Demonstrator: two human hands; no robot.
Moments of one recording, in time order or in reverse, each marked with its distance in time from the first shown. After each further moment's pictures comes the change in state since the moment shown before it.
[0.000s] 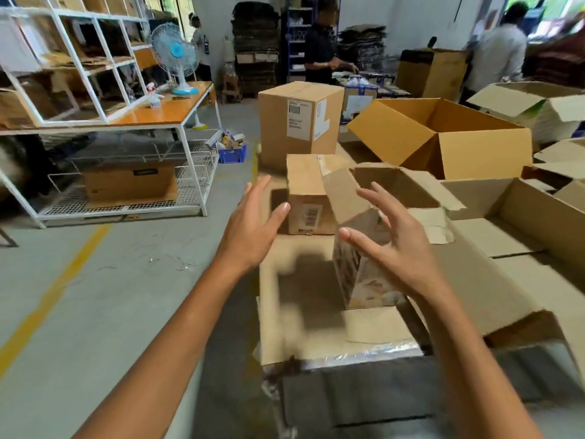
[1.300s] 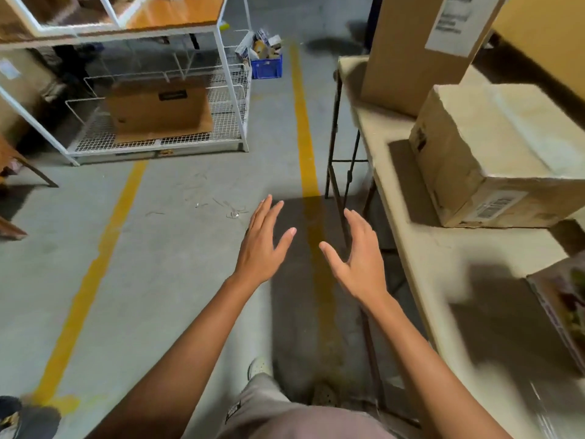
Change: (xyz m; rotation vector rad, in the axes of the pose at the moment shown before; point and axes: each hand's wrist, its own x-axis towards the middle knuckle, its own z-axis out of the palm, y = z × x) left_hand 0.110 -0.428 -0.113 0.224 -0.176 -0.149; right_hand 0.141 0.031 0.471 -0.073 -0.110 0.213
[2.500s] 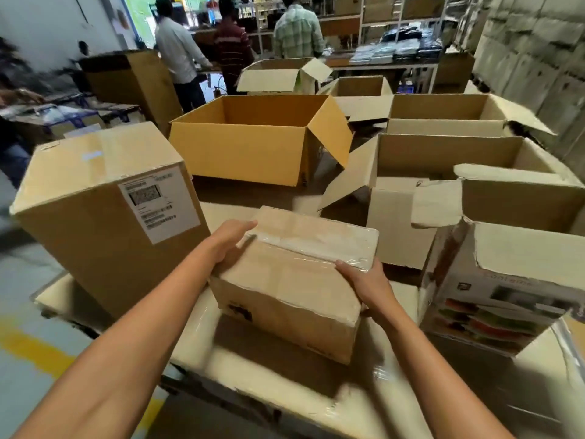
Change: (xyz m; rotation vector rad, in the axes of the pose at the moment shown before) left_hand 0.471 0.324 0.244 -0.129 -1.046 0.210; right_hand 0.167 0.155 -0.199 0.376 0.994 1.109
